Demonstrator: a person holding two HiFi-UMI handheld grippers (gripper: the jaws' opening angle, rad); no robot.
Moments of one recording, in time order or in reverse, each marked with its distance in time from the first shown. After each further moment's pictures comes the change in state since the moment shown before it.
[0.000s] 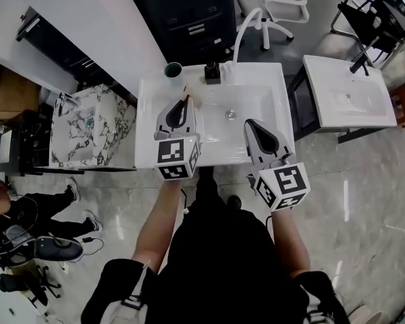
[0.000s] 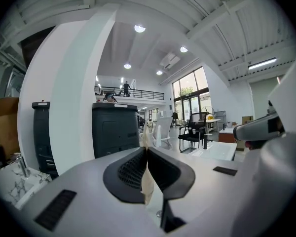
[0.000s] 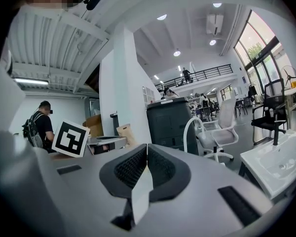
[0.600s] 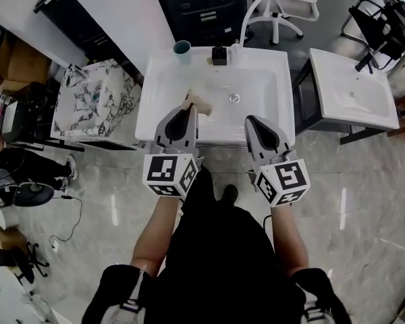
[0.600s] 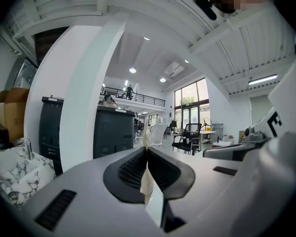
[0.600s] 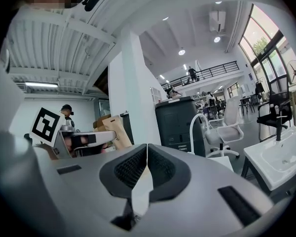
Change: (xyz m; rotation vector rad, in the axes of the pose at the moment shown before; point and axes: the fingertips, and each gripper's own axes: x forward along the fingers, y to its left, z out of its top) left arm -0.120 -0.053 0.007 -0.111 -0.059 -0.017; right arm -0.060 0.029 -0.026 0.000 0.001 0.088
